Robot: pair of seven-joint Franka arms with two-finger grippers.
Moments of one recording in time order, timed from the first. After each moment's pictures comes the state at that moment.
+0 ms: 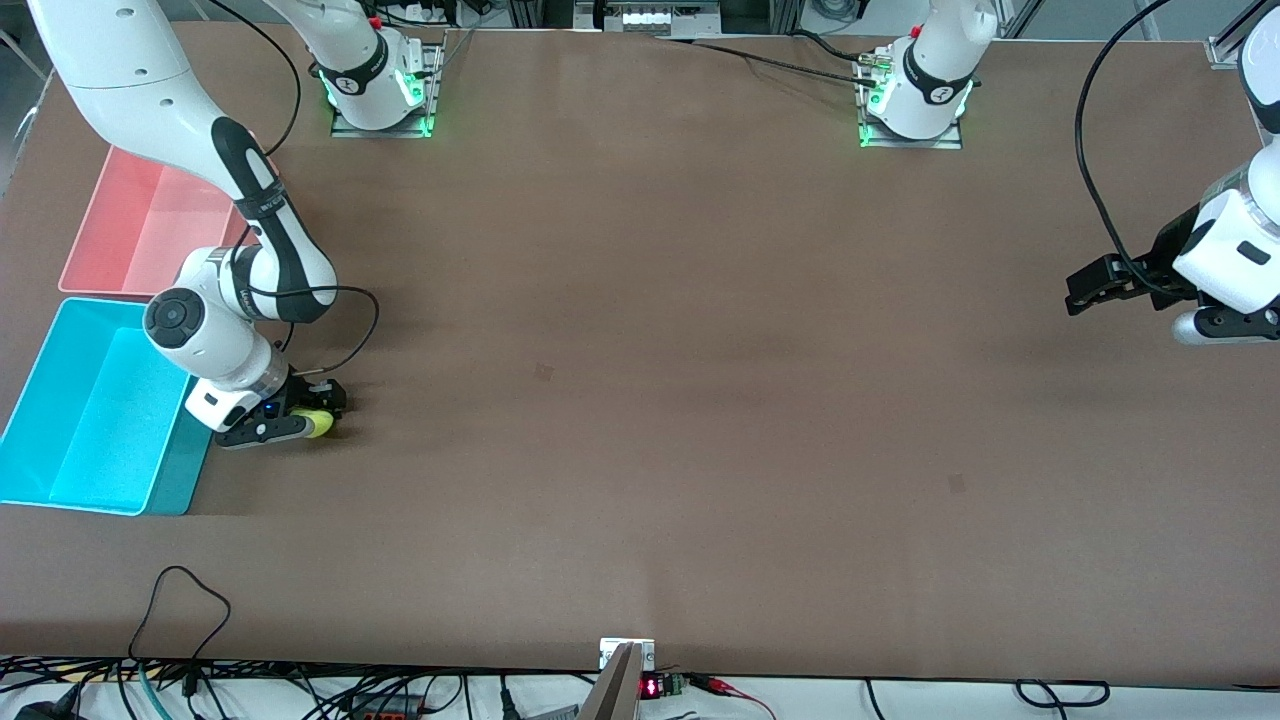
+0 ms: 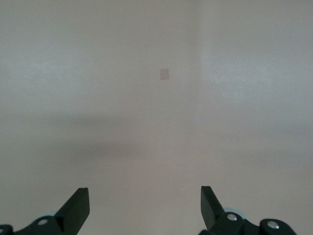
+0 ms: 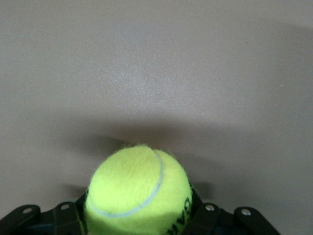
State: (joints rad) left arm -0.03 0.10 0.02 -1.60 0.02 1.68 -0.08; right arm 0.00 0.58 -0.01 -1.98 -0.04 2.68 -0.20
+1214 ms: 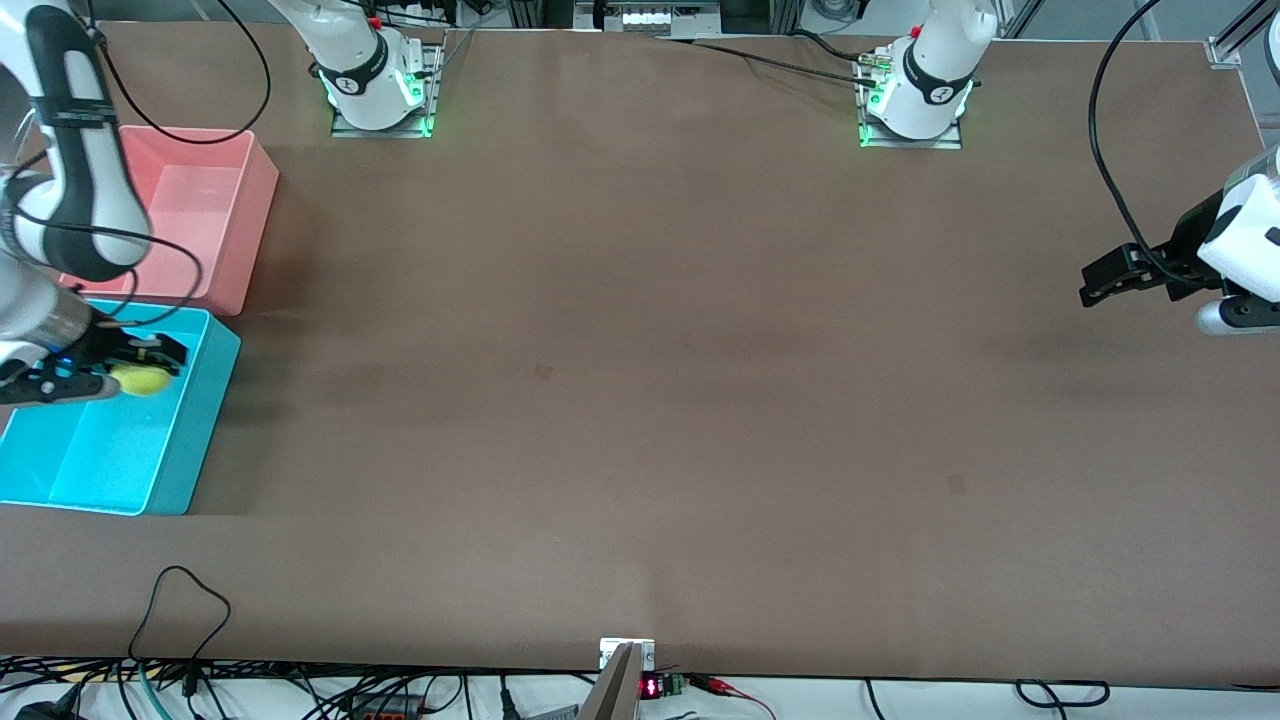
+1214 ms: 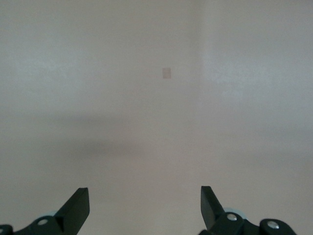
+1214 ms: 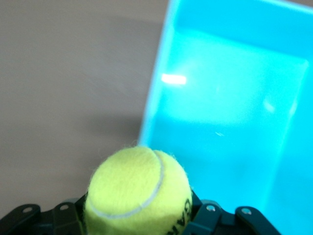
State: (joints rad) left arm -0.02 0.09 0.02 -1.56 0.01 1.63 -0.08; right arm -0.29 0.32 -0.03 -1.93 -0.05 2.31 -0.43
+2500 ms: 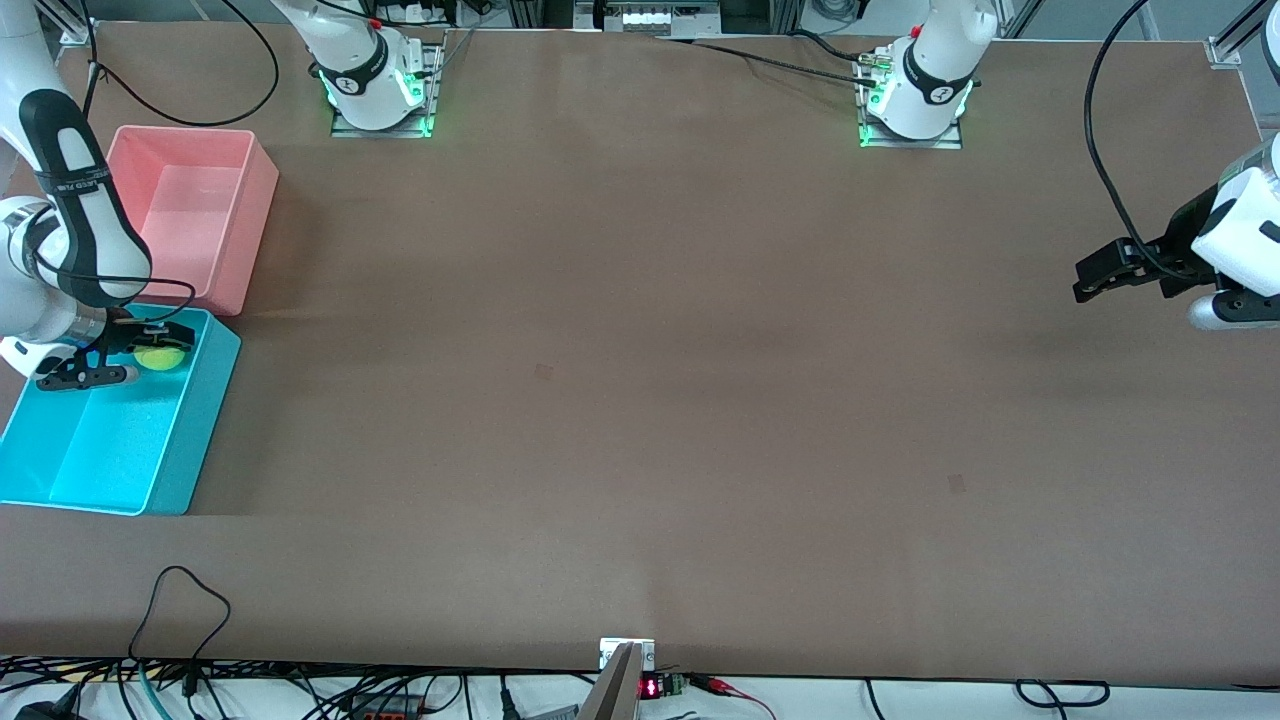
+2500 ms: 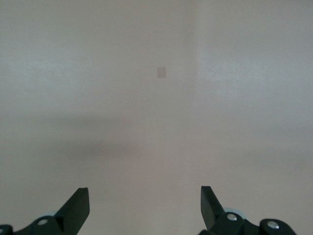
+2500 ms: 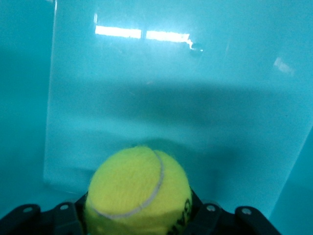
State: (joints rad) left arm -0.03 0.09 0.02 -1.56 0.00 1.63 -0.08; right arm -0.42 0.53 -0.03 -1.95 -0.08 2.38 -0.52
